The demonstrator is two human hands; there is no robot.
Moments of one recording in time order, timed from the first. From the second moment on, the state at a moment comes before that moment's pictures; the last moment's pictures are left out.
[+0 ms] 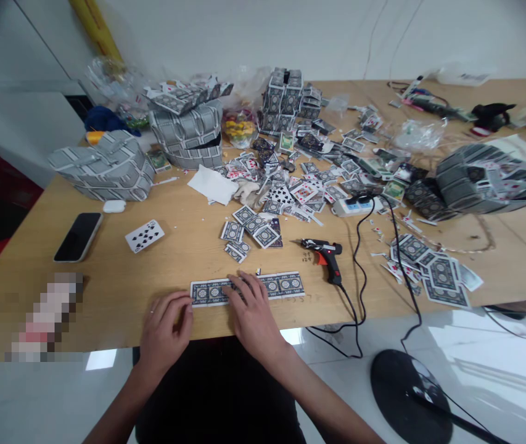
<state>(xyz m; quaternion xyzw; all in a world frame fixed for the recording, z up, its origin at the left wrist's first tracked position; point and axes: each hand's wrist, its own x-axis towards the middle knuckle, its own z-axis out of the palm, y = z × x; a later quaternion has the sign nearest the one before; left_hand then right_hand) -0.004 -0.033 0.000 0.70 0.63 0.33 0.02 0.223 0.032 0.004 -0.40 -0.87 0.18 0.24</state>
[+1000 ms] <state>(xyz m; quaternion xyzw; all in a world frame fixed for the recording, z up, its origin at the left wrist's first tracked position) -0.003 -0.030 -0.001 0.70 0.65 0.29 -0.01 0.226 0.051 -0.005 -0.42 -0.85 0.16 0.26</state>
